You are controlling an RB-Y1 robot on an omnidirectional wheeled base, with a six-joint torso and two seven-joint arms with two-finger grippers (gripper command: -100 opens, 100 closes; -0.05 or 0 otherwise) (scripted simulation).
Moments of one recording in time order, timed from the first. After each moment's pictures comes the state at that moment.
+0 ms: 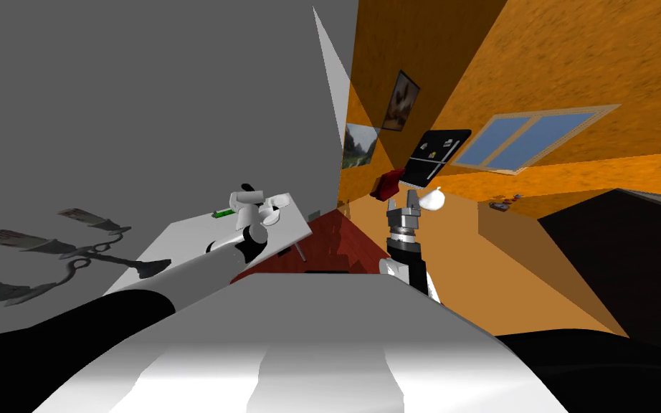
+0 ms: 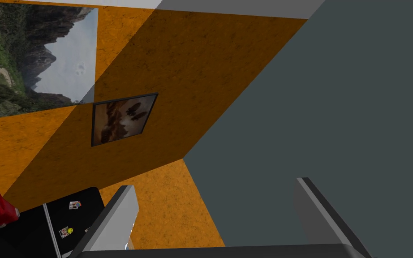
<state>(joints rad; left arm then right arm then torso) -0.82 0.32 0.74 -0.95 -0.45 0.85 -0.53 0.52 -0.02 0.00 -2.35 -0.01 -0.39 0.01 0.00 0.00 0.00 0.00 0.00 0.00</state>
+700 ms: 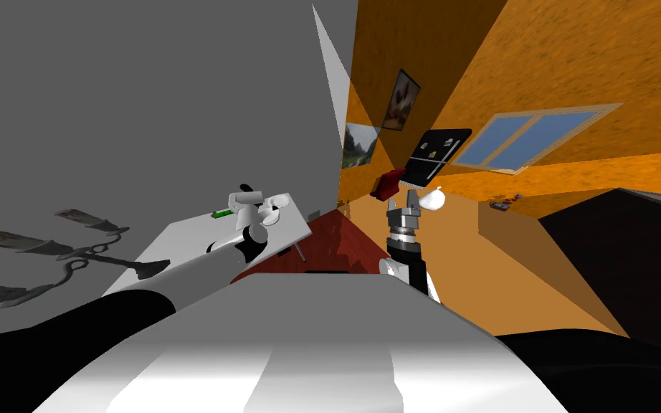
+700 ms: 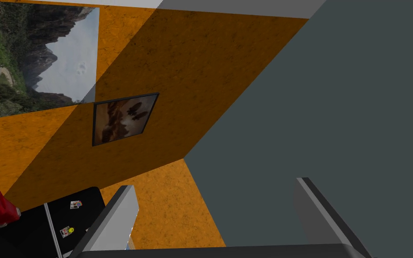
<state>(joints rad) -0.81 0.32 0.77 -0.95 -0.45 0.85 -0.55 0.52 -0.02 0.00 -2.35 -0.01 -0.39 0.01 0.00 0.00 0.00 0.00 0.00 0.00</state>
